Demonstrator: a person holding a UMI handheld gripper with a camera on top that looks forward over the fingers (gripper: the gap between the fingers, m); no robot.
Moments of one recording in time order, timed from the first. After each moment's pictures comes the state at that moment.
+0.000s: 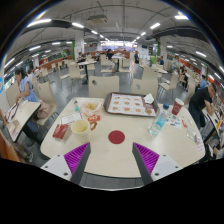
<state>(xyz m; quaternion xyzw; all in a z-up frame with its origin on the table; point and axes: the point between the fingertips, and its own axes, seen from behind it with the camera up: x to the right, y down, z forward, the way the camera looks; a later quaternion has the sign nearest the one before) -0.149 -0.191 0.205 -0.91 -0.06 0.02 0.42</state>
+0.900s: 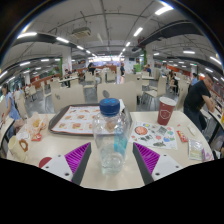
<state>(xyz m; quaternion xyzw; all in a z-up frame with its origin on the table) 0.092 0.051 0.073 -0.86 0.00 0.02 0.50</state>
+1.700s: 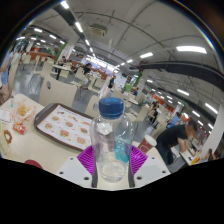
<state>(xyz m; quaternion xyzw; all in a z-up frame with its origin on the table) 0.070 0.081 0.158 -0.81 -0.09 -0.22 0.53</state>
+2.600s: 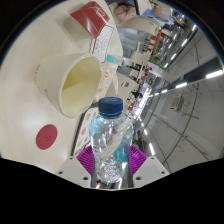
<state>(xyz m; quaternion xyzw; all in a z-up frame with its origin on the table) -0.196 0.035 0.172 -0.47 -0.61 -0.57 0.30</state>
